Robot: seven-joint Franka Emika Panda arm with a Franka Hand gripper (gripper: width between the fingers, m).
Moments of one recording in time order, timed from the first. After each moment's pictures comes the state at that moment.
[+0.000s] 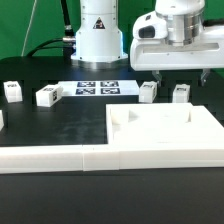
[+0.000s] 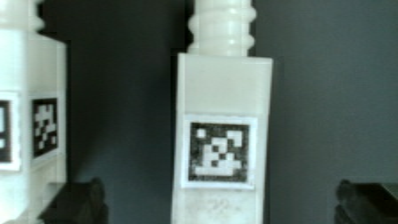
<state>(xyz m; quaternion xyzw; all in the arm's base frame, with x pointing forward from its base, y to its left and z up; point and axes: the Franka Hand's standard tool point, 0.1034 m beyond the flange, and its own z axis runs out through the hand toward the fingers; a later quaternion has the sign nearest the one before) 0.422 0.152 0.036 -0.97 0.14 0.16 0.07</state>
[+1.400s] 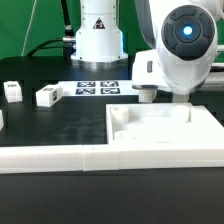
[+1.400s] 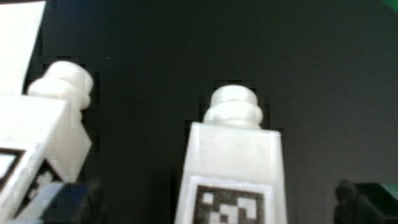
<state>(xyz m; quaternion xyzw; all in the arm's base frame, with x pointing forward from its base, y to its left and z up) 0.405 0.159 0.013 -0.87 0.10 0.47 0.08</state>
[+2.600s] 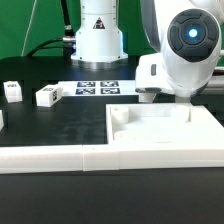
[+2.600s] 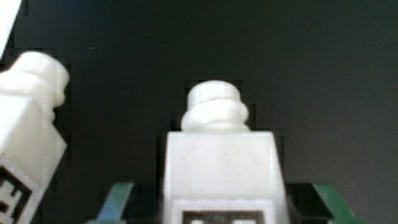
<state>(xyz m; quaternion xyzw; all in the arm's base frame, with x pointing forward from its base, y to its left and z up) 0.399 0.165 0.005 -0.88 0.10 0.46 0.08</state>
